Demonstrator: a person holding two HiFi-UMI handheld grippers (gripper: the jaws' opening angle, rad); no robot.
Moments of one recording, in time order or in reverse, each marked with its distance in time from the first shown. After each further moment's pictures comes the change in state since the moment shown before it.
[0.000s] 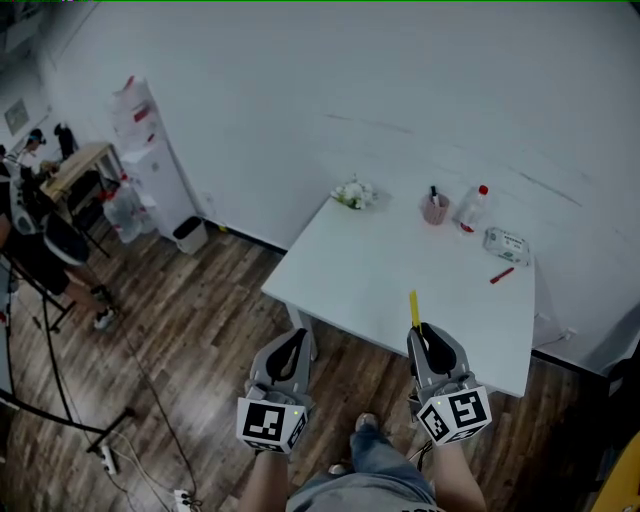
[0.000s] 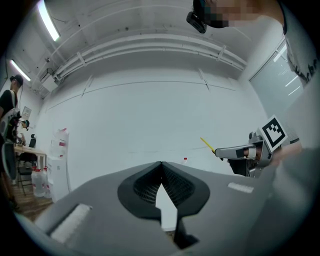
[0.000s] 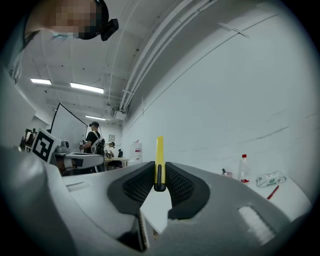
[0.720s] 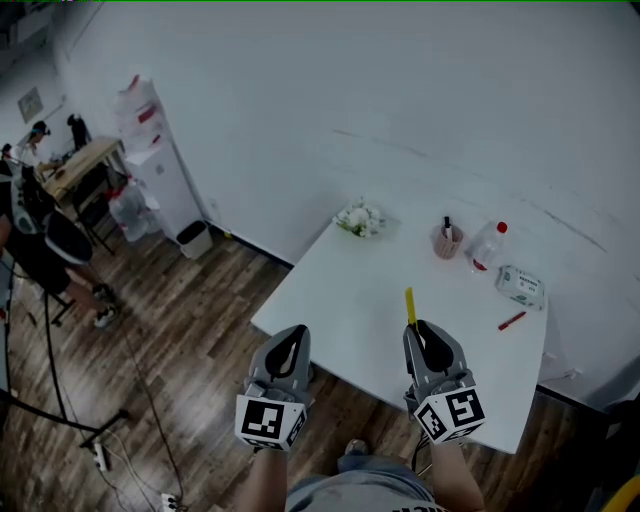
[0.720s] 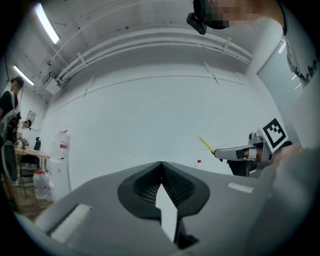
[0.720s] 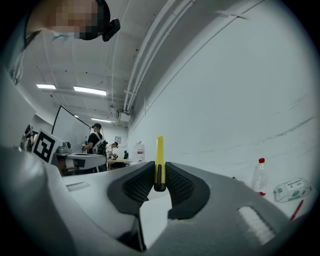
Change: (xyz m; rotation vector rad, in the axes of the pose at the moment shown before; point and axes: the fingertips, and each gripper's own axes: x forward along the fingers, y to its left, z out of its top) left arm 0.126 0.033 0.005 0.010 -0.011 0.081; right arm 0.116 -0.081 0.008 0.005 -0.018 0.100
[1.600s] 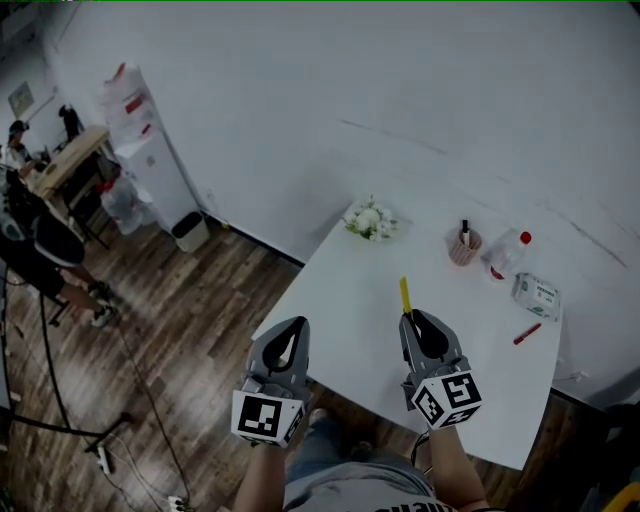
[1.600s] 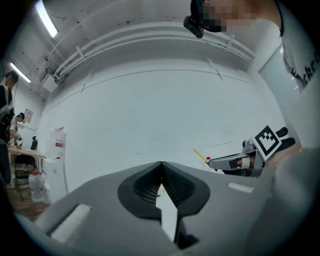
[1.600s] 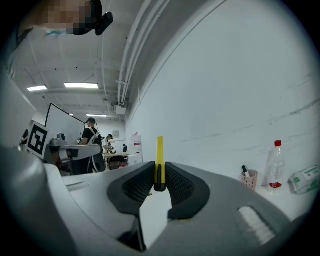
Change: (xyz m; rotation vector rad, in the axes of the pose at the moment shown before) left arm 0.070 0.061 -0.016 0.008 0.017 -0.019; right arm 0.105 -0.030 -0.047 0.062 0.113 -0.007
